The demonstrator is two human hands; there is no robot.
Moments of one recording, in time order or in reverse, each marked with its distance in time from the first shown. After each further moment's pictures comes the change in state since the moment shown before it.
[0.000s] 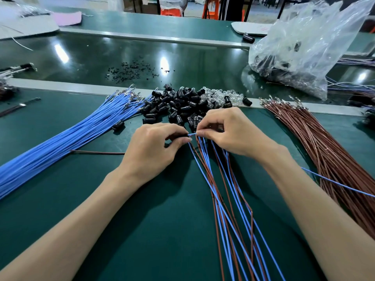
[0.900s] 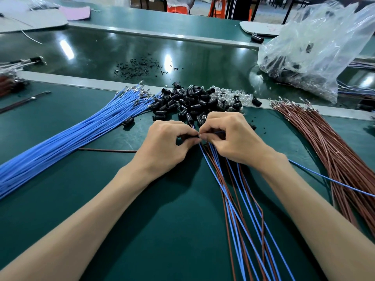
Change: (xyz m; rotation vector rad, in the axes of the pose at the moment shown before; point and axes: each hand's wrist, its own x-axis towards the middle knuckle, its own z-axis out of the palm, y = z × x) left_hand 0.002 0.001 0.001 -0.058 -0.011 0.033; right_hand 0.000 -0.005 0.020 -0.059 0.076 -0.184
